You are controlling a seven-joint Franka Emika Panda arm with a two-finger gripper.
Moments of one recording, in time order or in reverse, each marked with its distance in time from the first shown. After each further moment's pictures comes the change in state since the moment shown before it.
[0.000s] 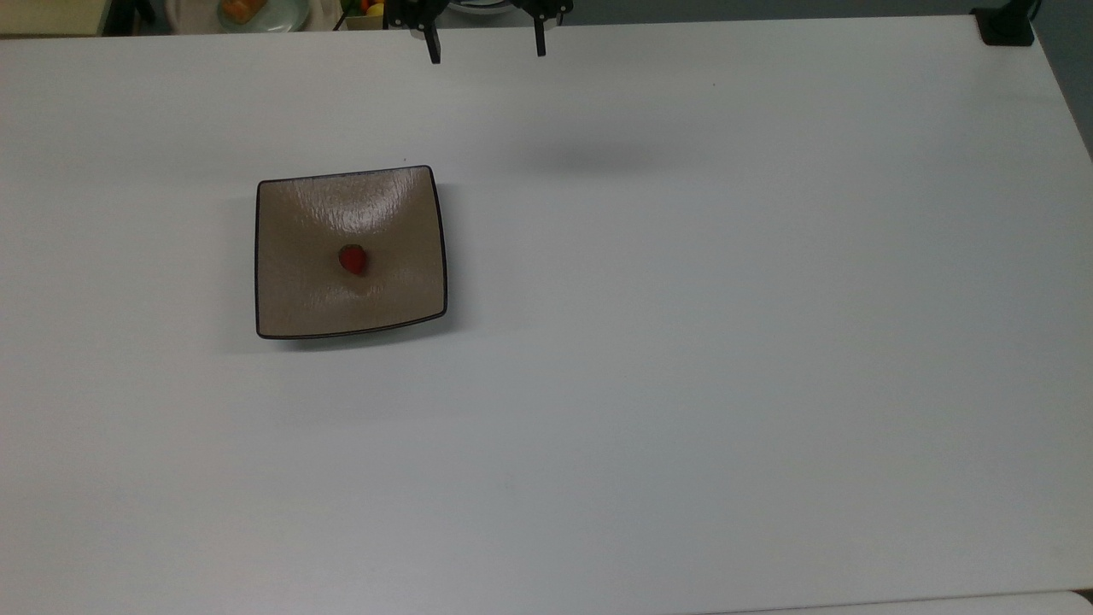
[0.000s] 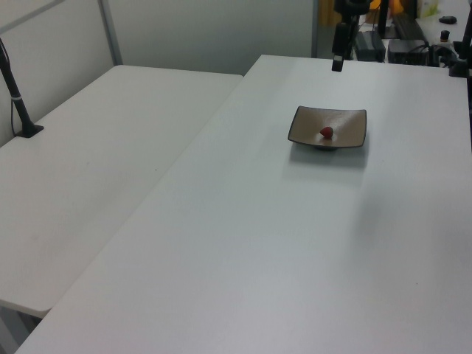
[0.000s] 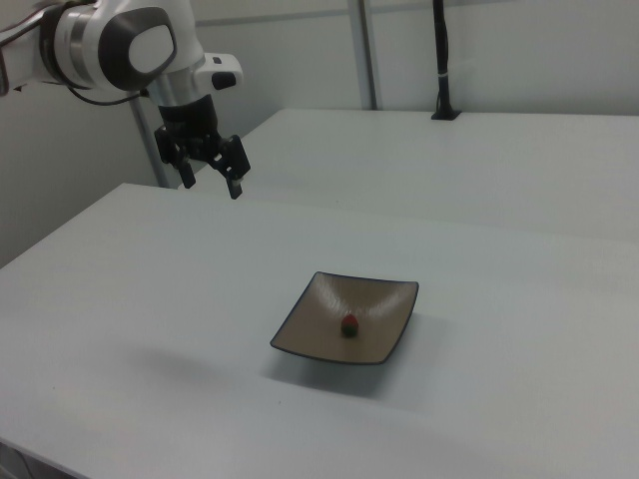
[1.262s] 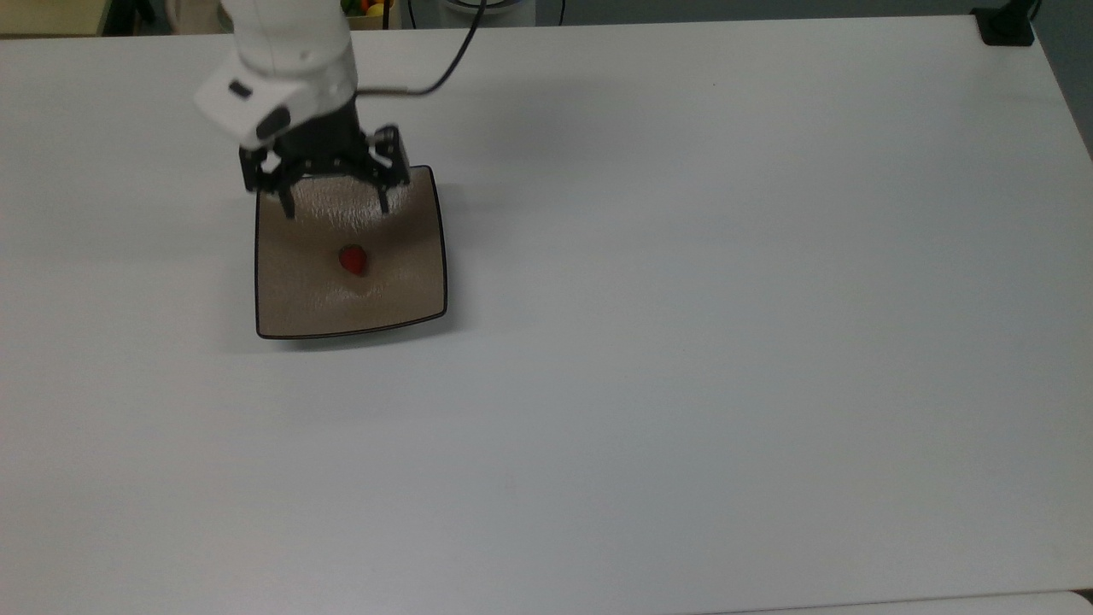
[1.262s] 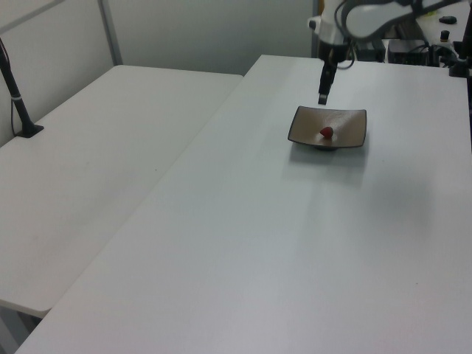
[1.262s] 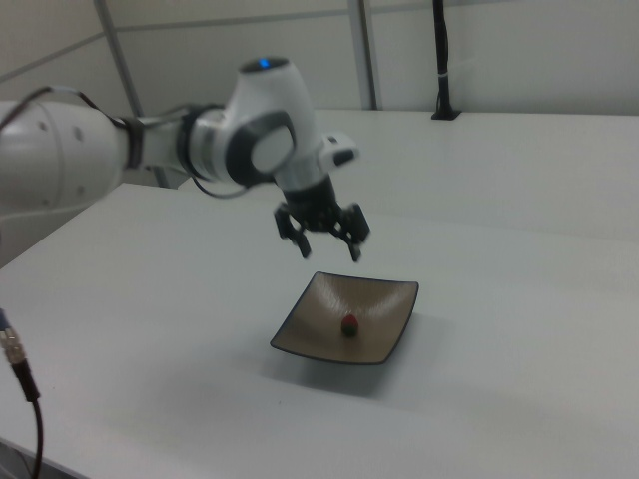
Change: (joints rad) arm -0.056 0.213 -0.152 -0.096 -0.101 0.353 -0.277
